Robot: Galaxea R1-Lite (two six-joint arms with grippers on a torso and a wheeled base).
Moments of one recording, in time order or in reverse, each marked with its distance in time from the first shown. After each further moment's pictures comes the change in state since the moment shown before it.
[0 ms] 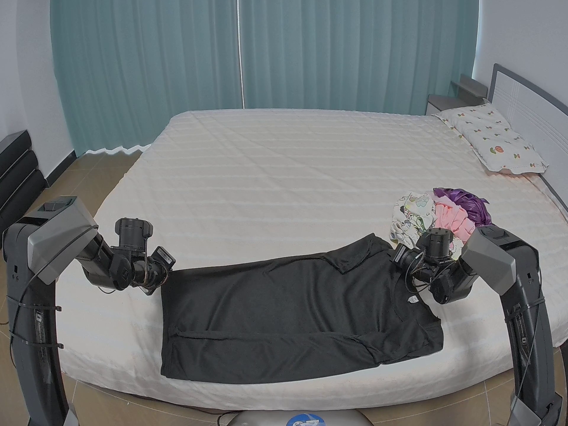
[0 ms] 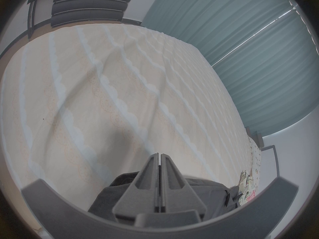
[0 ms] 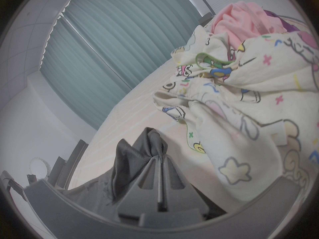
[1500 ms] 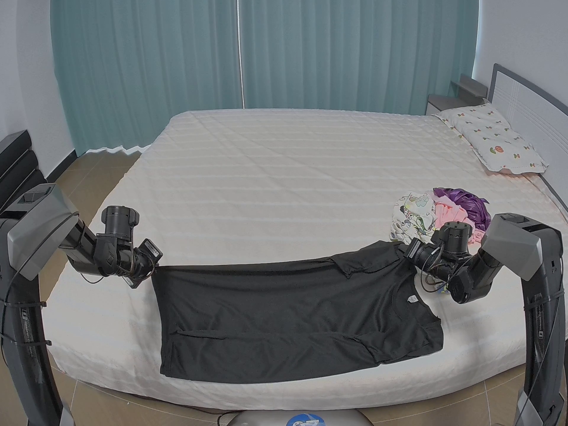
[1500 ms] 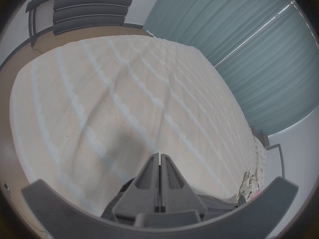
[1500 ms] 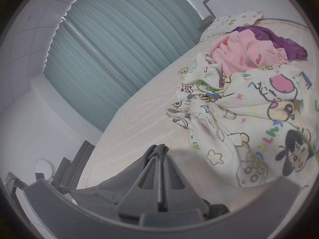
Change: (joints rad) left arm 0.043 -0.101 0.000 0.143 0.014 0.078; right arm -0.030 -0.188 0.269 -0.086 0.044 -0.004
